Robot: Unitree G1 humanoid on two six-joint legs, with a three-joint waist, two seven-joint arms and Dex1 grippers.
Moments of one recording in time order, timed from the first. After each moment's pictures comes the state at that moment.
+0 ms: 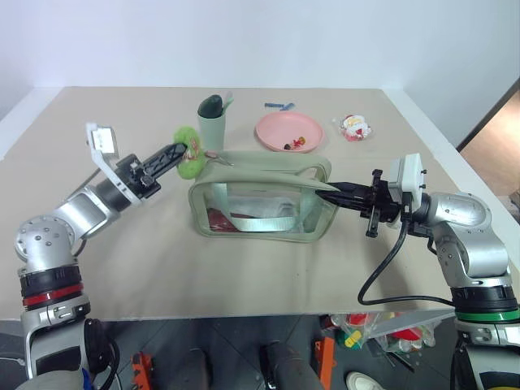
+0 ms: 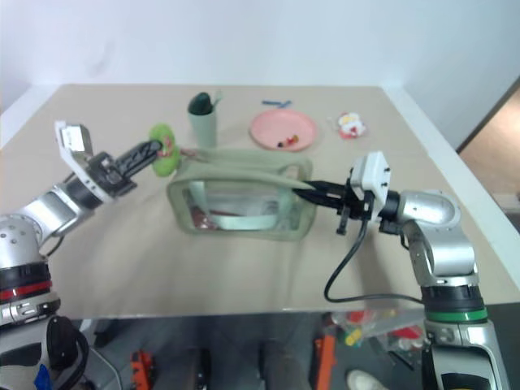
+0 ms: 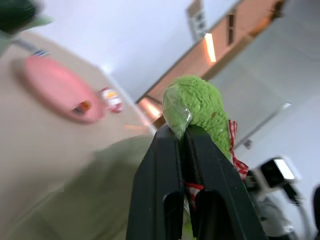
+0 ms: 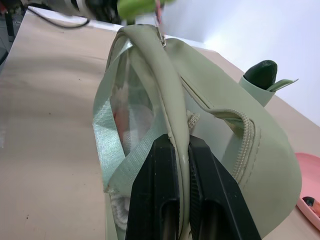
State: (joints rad) left arm -0.65 0.50 0.45 0.04 -1.29 1.05 -0.52; right arm -0.48 -0.70 -0.09 -0.02 0.47 0.11 1.19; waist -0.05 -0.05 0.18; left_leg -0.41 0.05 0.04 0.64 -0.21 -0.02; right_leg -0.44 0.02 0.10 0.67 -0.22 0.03
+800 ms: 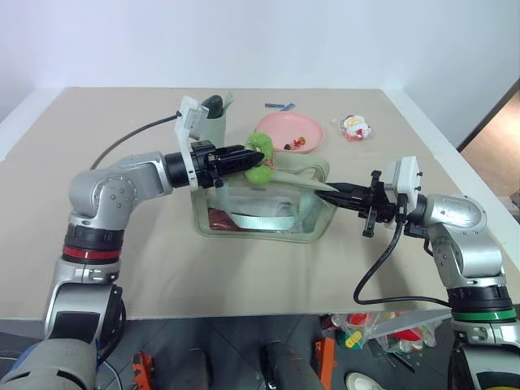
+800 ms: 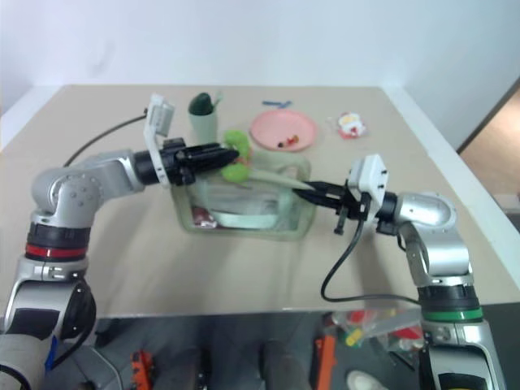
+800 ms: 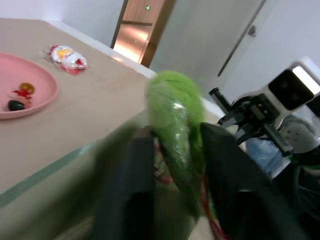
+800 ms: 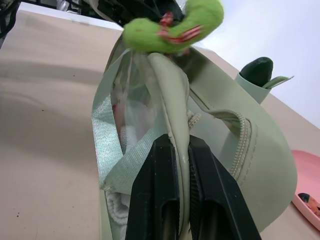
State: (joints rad) left arm -0.87 0.52 0.02 0.05 -0.85 0.92 -0.76; right arm -0.48 -0.68 -0.08 0.01 0.44 0.06 1.17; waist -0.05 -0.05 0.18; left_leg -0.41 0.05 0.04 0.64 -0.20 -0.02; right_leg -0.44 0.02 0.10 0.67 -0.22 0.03
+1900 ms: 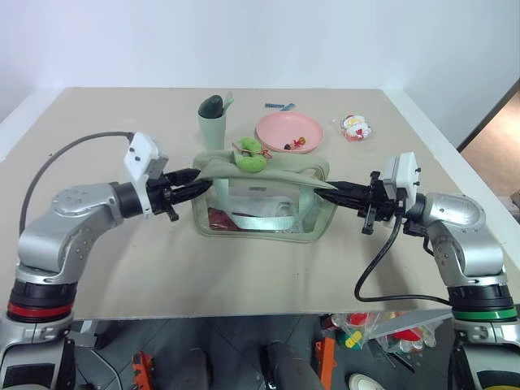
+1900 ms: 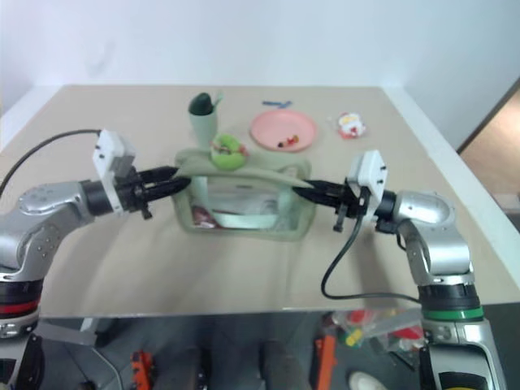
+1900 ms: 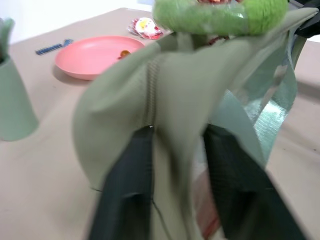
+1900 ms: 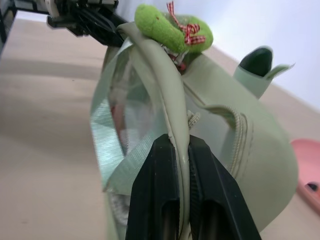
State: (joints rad) left arm -0.49 0.67 0.09 -0.24 -0.58 0.67 -0.80; right arm -0.49 -0.71 -0.08 -0.03 0.50 0.23 1.16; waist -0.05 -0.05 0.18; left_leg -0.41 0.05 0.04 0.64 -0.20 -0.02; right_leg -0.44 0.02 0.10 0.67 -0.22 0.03
